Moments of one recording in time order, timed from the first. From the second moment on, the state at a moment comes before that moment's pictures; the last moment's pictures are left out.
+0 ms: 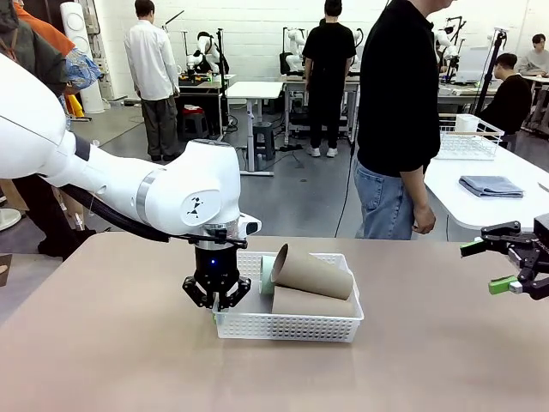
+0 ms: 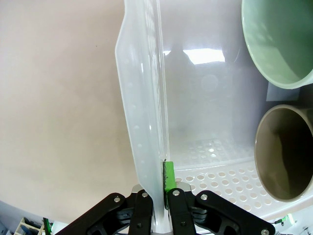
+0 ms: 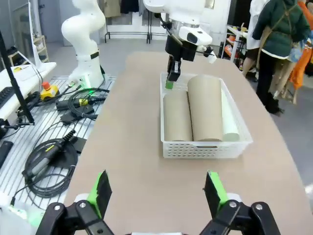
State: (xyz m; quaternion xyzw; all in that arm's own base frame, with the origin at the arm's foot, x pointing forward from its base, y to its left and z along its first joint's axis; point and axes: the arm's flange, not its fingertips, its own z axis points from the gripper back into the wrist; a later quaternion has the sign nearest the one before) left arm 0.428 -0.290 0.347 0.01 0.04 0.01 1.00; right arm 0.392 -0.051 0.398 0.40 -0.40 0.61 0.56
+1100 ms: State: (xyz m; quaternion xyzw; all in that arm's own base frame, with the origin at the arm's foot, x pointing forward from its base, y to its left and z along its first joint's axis) left arm 0.428 -0.290 0.347 0.01 0.04 0.01 1.00; right arm 0.375 -0.057 0.398 0.52 -0.39 0.55 0.53
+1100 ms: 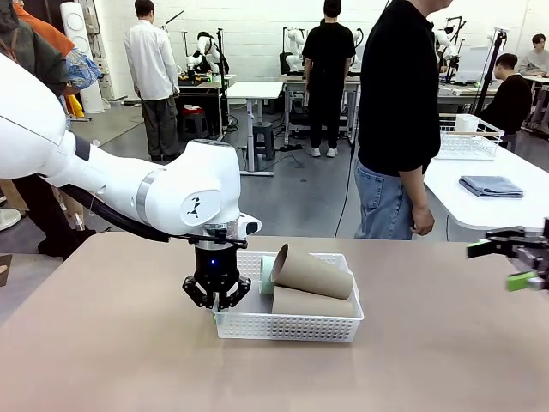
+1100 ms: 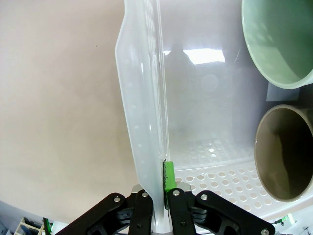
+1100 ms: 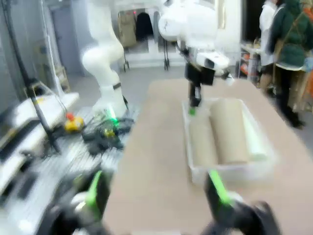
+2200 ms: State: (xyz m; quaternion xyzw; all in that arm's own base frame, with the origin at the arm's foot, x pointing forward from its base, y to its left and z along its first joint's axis) left arm 0.428 -0.290 0.348 0.01 0.04 0.01 1.00; right arm 0.345 -0.238 0.356 0.68 -0.32 -0.05 0.66
